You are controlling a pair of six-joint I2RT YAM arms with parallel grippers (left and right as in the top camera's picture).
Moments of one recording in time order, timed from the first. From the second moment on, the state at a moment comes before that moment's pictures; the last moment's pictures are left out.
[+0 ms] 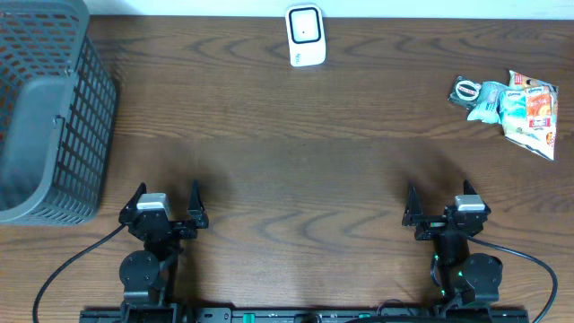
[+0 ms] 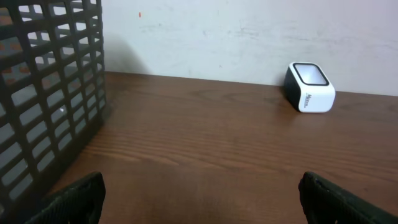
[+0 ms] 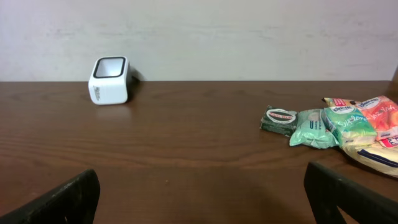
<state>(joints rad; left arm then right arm) 0.00 0.01 0.02 -0.12 -0.01 -0.09 0.04 0.01 0.01 -0.07 -0.01 0.02</state>
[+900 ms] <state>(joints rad) 0.00 0.01 0.02 -0.12 -0.01 -0.04 0.04 0.01 0.01 -0.07 -0.01 0.02</state>
